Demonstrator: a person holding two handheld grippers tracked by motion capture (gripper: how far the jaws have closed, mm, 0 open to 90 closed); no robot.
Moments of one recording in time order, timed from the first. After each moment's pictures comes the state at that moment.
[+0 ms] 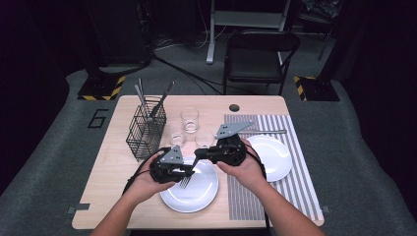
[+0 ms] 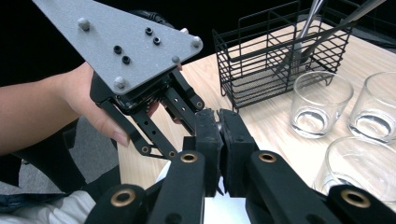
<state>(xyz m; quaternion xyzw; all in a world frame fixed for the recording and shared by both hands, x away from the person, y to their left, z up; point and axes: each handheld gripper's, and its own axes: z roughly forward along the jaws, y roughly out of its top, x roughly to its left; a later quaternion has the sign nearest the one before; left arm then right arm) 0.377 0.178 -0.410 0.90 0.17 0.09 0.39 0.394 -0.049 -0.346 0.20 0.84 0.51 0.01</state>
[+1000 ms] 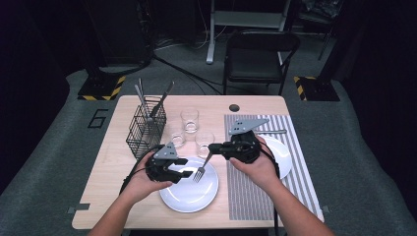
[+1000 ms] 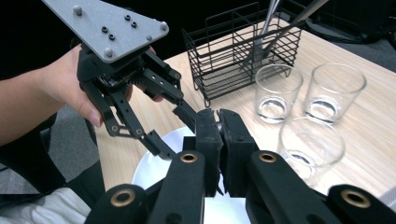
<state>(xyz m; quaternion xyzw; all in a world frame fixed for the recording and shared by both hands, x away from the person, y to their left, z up) 0.383 0.192 -0.411 0.88 0.21 0.09 0.41 0.391 -0.080 -0.330 0.23 0.84 0.49 0.06</state>
